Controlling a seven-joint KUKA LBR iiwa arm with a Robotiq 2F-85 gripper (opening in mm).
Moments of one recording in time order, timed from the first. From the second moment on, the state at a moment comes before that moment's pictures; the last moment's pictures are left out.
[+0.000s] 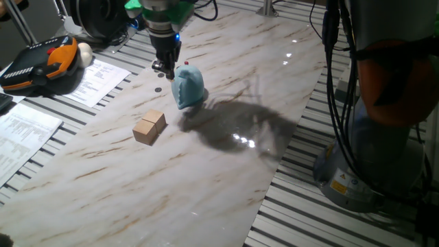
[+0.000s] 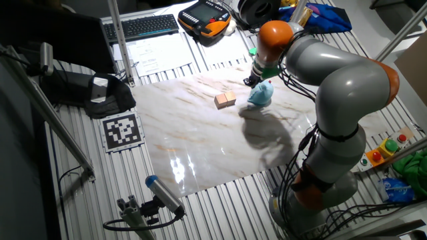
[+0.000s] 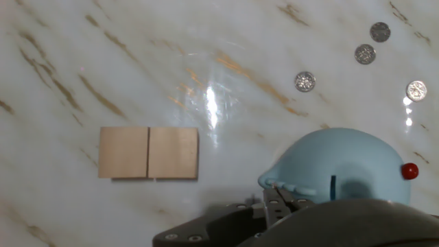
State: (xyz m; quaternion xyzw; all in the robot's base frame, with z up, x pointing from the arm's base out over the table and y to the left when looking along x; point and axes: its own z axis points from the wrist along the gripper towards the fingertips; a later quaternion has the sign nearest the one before) arm 0.556 -0.010 0.164 -0.03 1.00 -0.02 0.06
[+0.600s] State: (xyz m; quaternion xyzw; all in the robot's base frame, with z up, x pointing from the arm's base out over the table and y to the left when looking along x) arm 0.547 -0.030 0.156 -0.01 1.00 -0.03 0.06
